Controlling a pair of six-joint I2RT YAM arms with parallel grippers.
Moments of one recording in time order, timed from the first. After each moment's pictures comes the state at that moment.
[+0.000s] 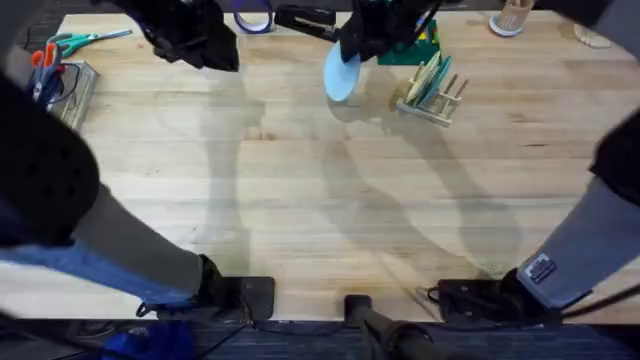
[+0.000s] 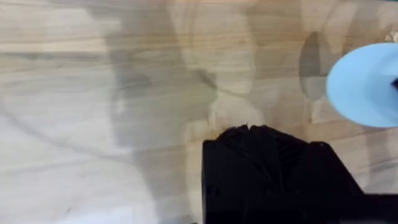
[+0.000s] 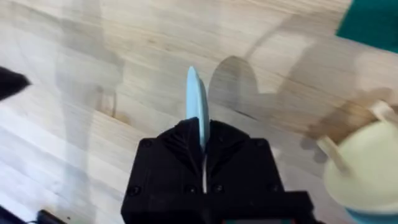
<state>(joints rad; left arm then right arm) 0.14 1.79 1.63 -1.14 0.38 0.02 0.41 1.98 1.80 -0.91 -0.24 0.27</state>
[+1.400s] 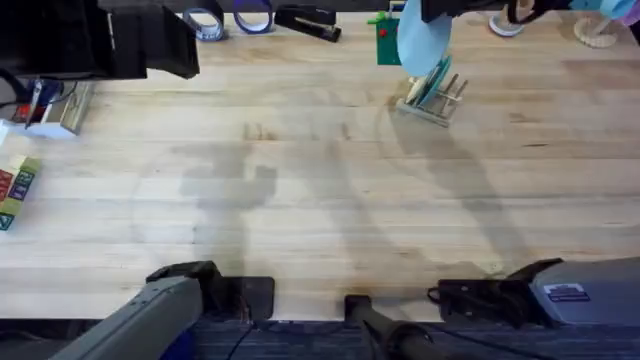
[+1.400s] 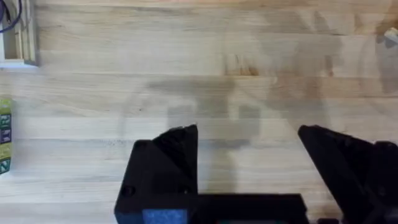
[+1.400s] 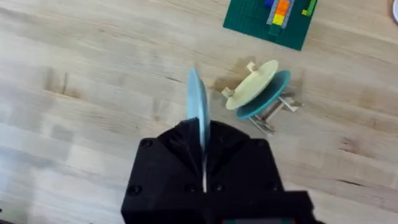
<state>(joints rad) 0.14 1.16 1.63 -1.48 0.11 0.07 0.41 1.59 1.80 -1.19 0.08 0.14</state>
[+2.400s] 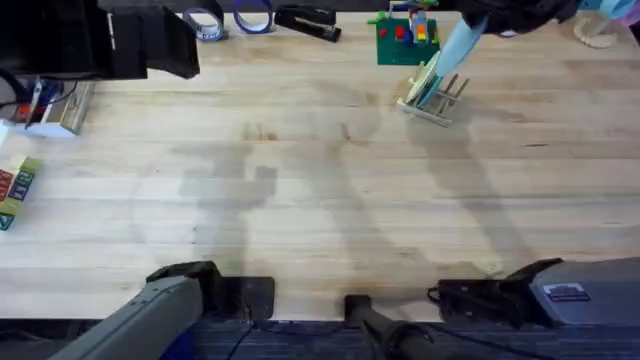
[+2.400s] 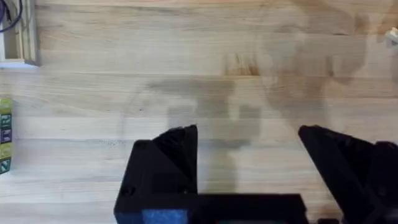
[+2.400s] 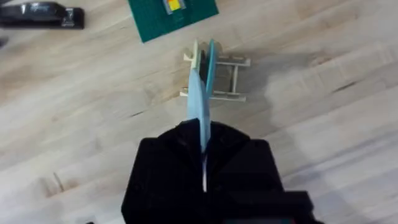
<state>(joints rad) 0.14 1.16 1.63 -1.49 0.10 0.07 0.41 1.58 1.80 -1.32 0.38 0.75</state>
